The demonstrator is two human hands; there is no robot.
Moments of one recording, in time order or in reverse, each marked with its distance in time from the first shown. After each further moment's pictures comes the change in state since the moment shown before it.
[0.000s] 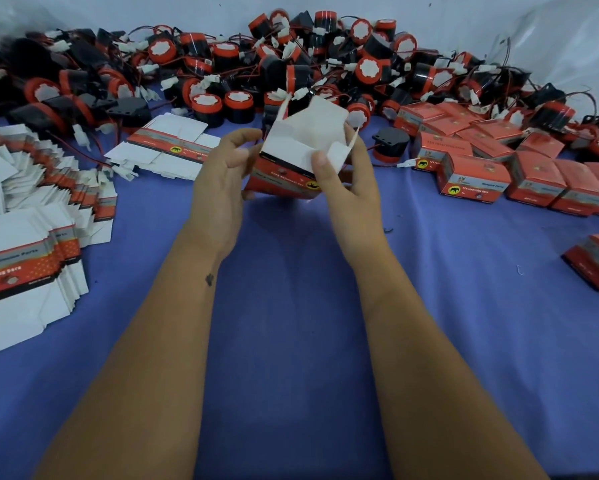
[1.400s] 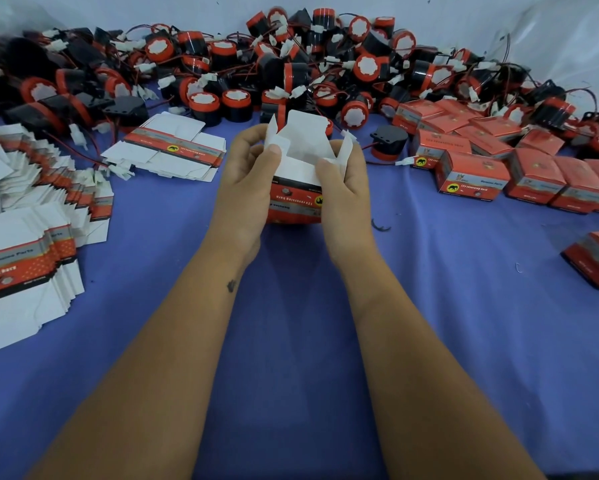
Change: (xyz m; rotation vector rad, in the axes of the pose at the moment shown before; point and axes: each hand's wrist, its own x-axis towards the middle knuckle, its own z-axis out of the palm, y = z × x) left_hand -0.006 -0.009 0.027 -0.142 0.082 0.035; right_hand -0.005 -0.011 0.010 0.271 0.033 0.094
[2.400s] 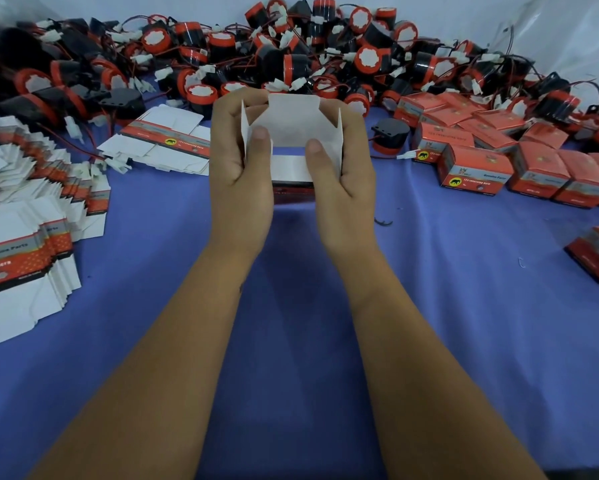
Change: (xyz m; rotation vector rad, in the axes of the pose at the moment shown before) left_hand -0.008 0.008 0.006 0.220 0.021 0.518; right_hand -0.004 -0.005 0.001 -0.181 -0.057 -0.374
